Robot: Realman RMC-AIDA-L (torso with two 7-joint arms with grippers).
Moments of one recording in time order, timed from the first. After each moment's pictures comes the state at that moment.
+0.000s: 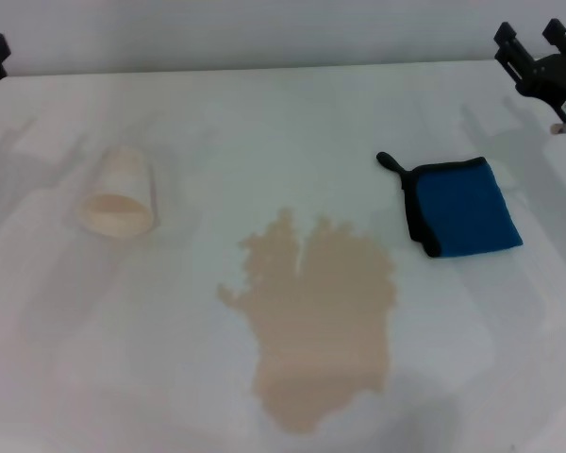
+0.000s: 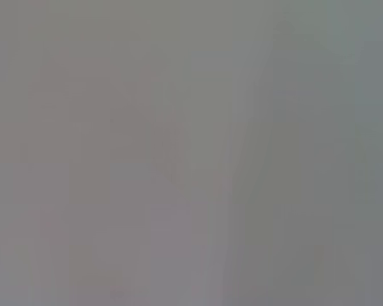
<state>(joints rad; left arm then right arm) -0.50 -2.03 0.73 0.48 -1.85 -1.12 2.21 0.43 2.02 -1.61 -0.21 0.10 -1.05 0.48</state>
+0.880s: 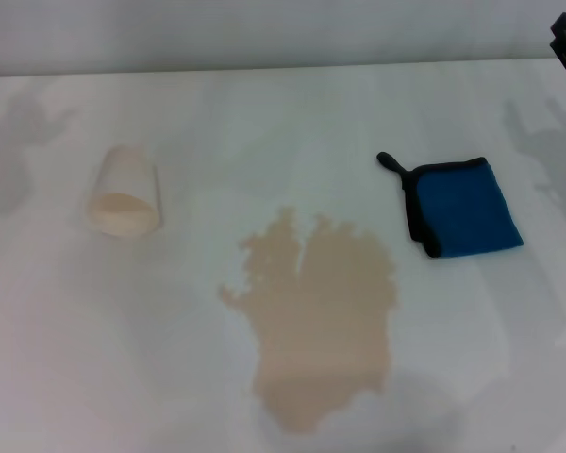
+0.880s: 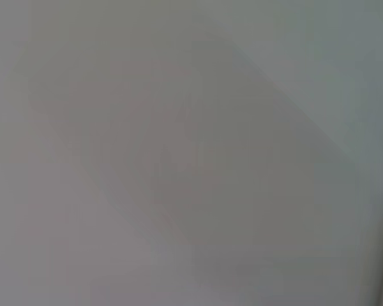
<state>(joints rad) -0.64 -1.87 0.75 1.01 -1.20 -1.23 2.18 0.39 2.03 -1.50 -0.22 0.10 -1.06 0.56</state>
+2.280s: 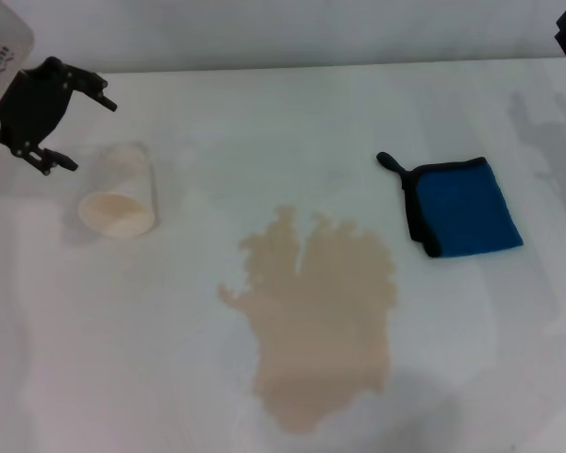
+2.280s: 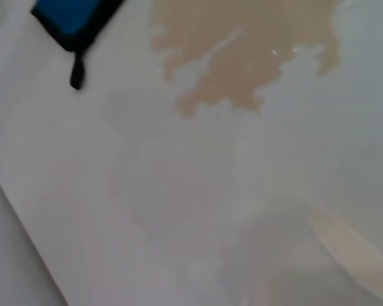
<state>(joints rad) -1.01 -1.85 1.05 0.58 -0.68 -1.28 2.60 0.43 2.03 -1.50 -0.22 0.19 -0.97 0.56</state>
